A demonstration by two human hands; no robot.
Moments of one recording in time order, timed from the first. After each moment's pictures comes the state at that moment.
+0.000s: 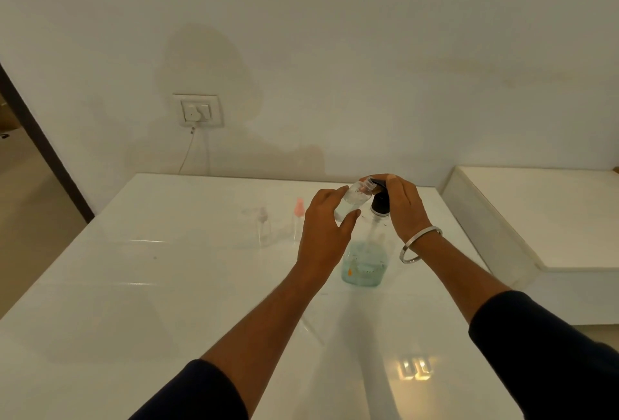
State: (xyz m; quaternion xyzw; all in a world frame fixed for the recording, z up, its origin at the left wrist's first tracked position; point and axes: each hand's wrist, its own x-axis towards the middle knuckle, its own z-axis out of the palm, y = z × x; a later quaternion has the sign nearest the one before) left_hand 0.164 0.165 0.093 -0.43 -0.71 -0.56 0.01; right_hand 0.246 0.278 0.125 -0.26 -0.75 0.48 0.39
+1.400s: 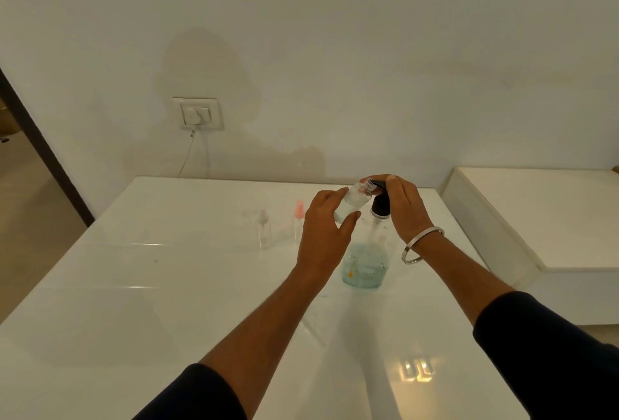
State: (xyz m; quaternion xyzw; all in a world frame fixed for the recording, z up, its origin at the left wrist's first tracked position) left_hand 0.164 0.163 0.095 -0.43 -0.71 -0.56 0.01; right_hand 0.247 0.278 0.127 -0.26 -0.75 0.48 0.38
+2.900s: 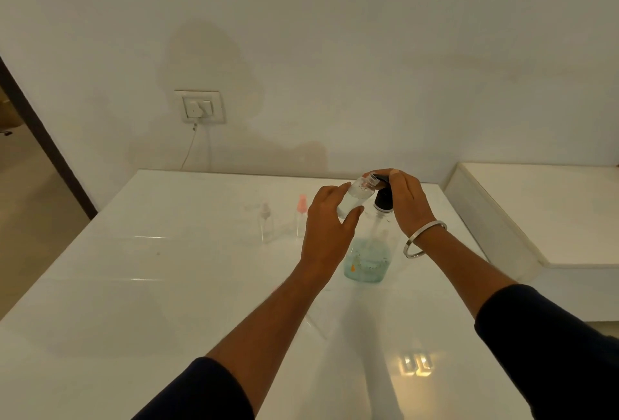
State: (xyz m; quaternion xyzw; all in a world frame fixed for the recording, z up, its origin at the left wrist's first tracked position) left_hand 0.166 0.165 0.090 -0.42 -0.71 -0.57 0.00; right_hand 0.246 0.276 0.129 -0.27 -0.75 0.47 0.38
